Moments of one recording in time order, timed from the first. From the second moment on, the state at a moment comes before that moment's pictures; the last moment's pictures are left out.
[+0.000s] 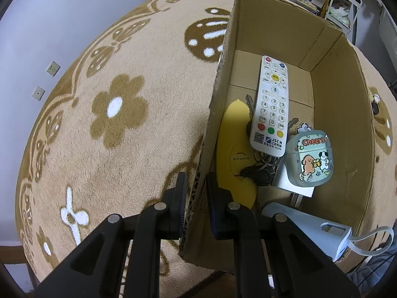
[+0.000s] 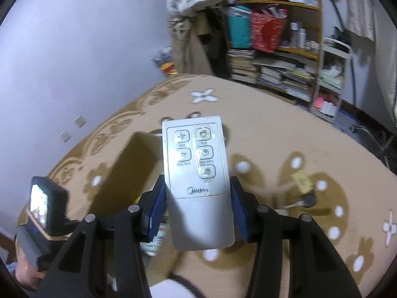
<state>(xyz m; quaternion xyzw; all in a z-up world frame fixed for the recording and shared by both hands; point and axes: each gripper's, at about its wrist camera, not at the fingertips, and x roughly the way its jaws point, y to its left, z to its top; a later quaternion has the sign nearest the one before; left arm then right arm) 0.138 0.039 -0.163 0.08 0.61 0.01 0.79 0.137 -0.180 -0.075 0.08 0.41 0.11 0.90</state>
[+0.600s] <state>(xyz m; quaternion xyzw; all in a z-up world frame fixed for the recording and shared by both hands) 0.139 0.041 -0.164 0.07 0.61 0.02 0.79 0.133 -0.114 -0.119 0.04 0.46 0.18 0.87</state>
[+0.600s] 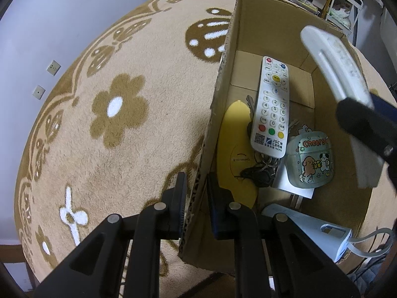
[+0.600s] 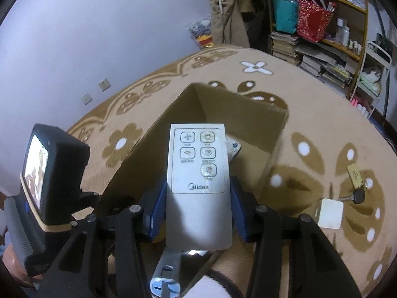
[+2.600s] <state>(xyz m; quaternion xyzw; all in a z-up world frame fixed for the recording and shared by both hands) 0.139 0.039 -0.166 0.08 0.61 0.02 0.79 0.157 -0.251 -0.148 0.09 0.46 -0.05 0.88</state>
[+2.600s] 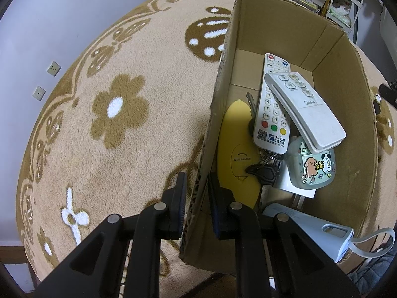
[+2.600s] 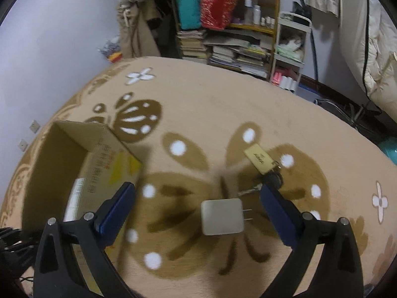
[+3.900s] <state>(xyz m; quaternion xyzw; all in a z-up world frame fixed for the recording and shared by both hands) 0.138 0.038 -0.166 0.09 0.61 0.02 0.79 0.153 -0.276 -0.212 0.09 0.56 -0.09 0.82</state>
